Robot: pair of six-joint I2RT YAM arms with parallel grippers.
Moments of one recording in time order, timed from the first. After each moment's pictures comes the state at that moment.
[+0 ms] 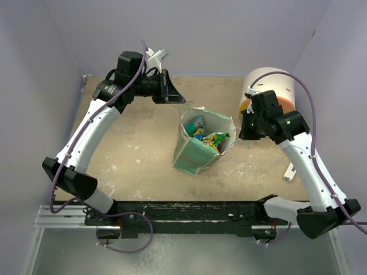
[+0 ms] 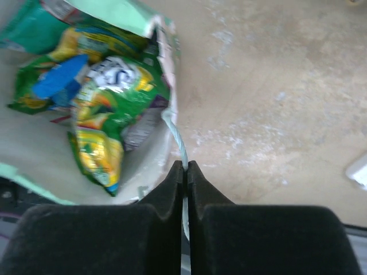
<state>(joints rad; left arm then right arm) -0.45 1.59 1.82 -0.71 0.66 -0.59 0.38 1.20 1.43 -1.21 0.09 0.32</state>
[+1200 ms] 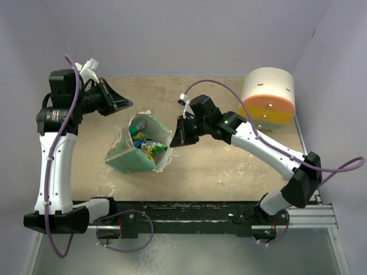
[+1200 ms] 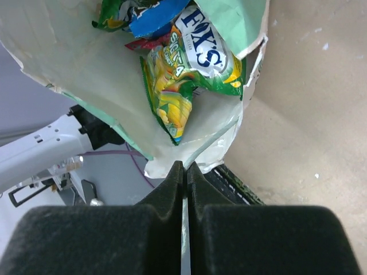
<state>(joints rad) 0.02 1.23 1.64 -0.94 0.61 -0.56 0.81 1.54 1.44 -0.63 -0.36 0.67</state>
